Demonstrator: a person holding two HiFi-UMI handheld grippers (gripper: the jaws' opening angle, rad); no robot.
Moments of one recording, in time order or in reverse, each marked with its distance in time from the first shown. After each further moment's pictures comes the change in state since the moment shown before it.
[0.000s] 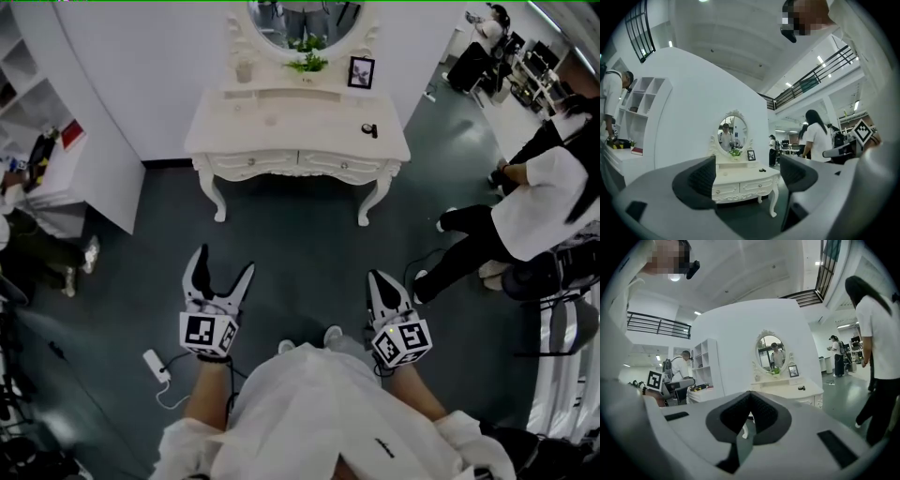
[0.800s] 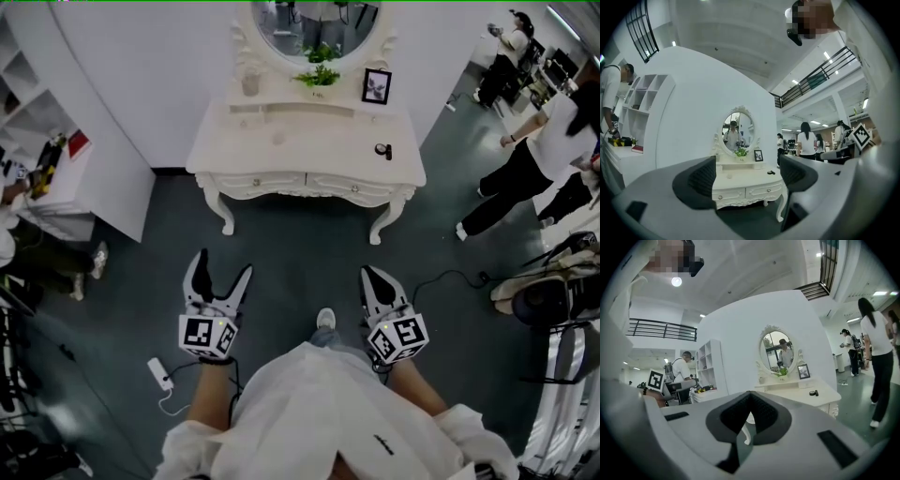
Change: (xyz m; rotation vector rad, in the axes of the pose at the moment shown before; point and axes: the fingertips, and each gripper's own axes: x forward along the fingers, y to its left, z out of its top) left arm 0.098 0.032 -0.011 -0.022 0.015 0.075; right arm 0.117 -0.056 0.017 0.001 -0.001 0.120
